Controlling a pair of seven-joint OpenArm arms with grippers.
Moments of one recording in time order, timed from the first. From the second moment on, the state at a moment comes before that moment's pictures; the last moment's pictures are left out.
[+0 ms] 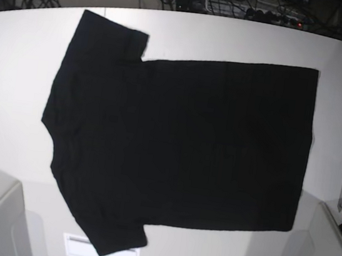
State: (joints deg) left arm 40.3 -11.5 1.2 50.2 -4.3 1.0 0.9; right arm -38.4 1.2 9.7 54.1 0.1 0.1 -14.8
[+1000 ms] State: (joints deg) left arm 74.3 -13.9 -24.9 104.1 -24.7 0.6 -6.7; right arm -37.3 0.4 26.4 111.6 34.1 9.3 -40.4
